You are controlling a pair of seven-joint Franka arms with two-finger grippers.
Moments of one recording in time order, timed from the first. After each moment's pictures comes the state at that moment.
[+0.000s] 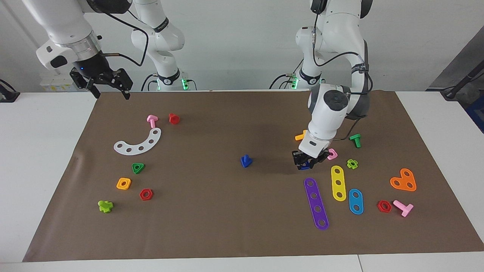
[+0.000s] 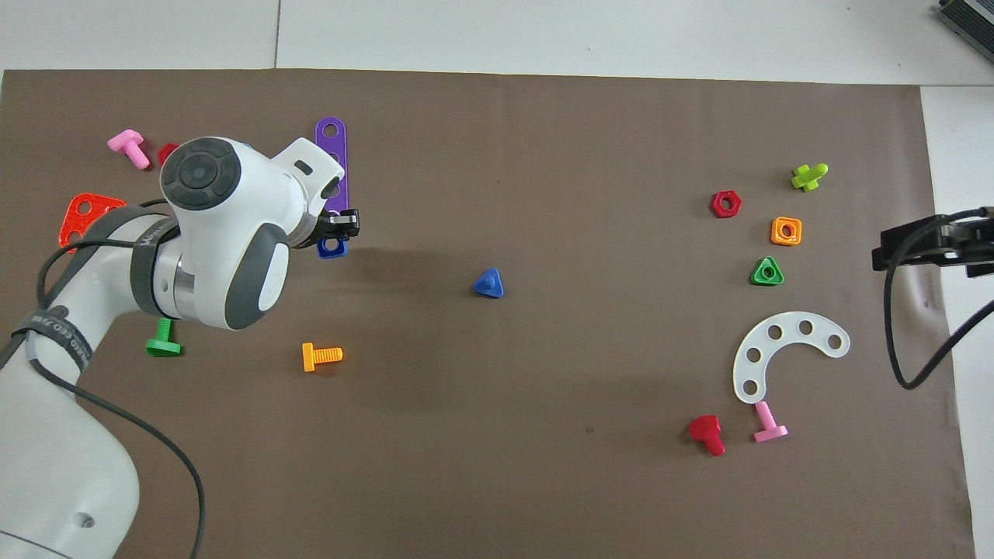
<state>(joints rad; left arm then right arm) -0.38 0.34 0.00 -1.79 -0.02 2.25 -0.39 -0.05 -0.01 0.02 -1.52 0.01 1.48 0.07</state>
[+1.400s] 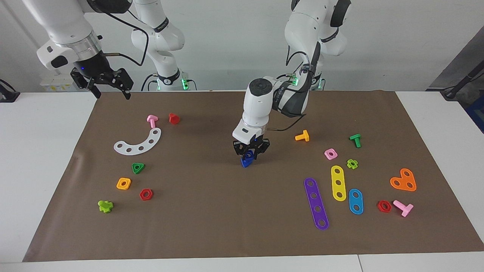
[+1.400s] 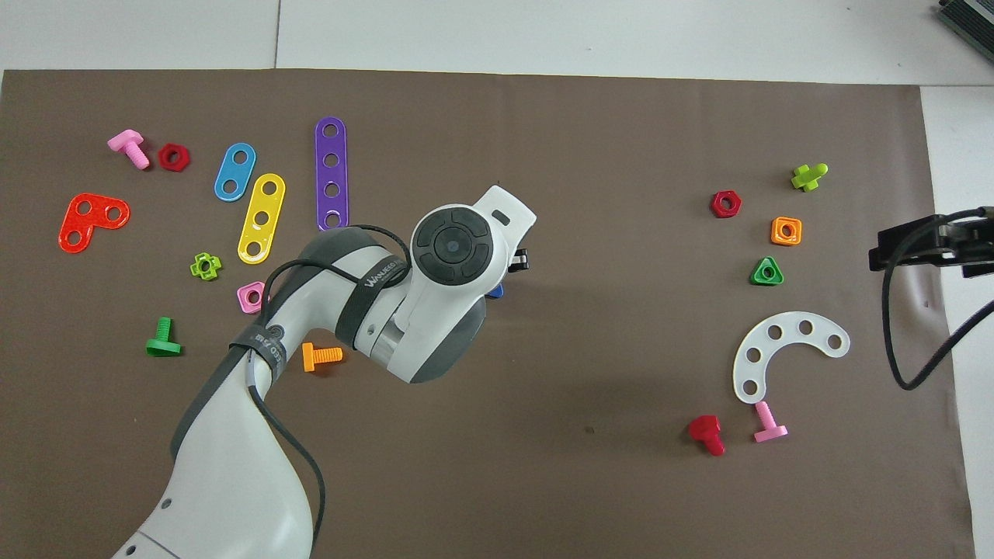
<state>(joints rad) -0.67 0.44 0.01 -1.69 0.01 2.29 -0.72 -0.05 -0.01 0.02 -1.52 0.01 1.48 0.07</state>
